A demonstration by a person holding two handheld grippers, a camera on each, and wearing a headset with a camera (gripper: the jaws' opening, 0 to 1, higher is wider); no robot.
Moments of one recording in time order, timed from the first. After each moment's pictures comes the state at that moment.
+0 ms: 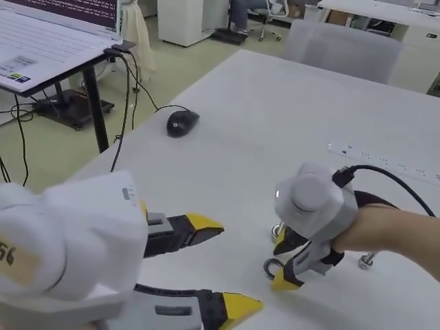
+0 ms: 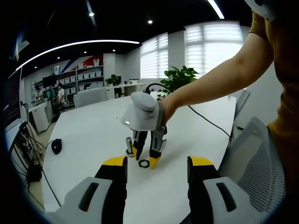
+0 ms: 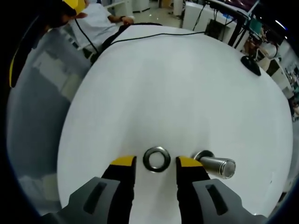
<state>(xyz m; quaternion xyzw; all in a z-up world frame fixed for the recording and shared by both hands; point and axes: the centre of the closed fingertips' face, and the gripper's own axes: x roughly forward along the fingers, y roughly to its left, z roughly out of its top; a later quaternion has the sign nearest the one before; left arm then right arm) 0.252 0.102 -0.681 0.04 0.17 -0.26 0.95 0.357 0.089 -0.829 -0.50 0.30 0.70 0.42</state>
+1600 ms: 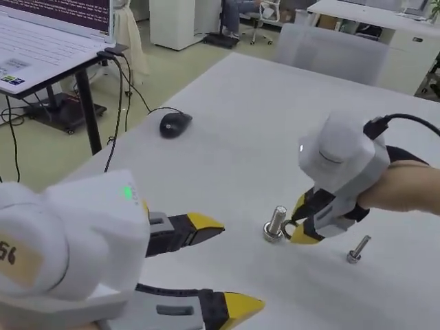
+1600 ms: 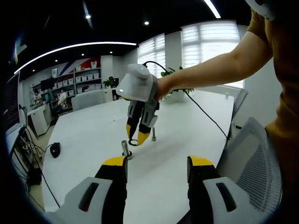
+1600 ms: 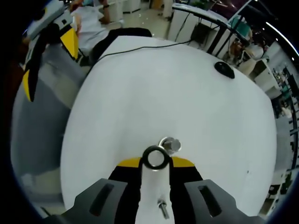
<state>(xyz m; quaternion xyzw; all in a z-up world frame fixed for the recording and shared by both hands) 0.247 0.087 -0.674 0.05 0.17 -0.27 0.95 0.397 0.081 -0.752 -0.51 0.27 0.66 0.48</state>
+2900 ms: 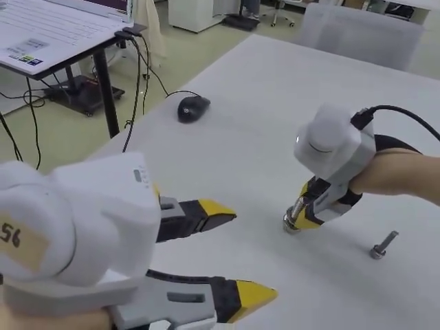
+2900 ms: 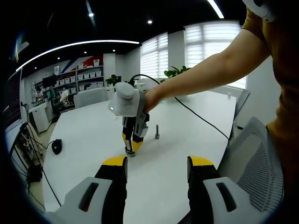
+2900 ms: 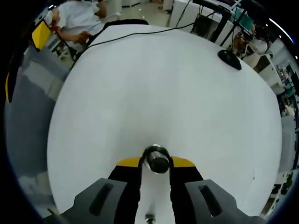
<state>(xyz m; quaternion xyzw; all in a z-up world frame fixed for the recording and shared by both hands) 0.252 0.099 -0.682 0.04 0.18 -0.26 0.95 0.425 0.109 -0.814 -0.52 0.30 0.65 0.46</state>
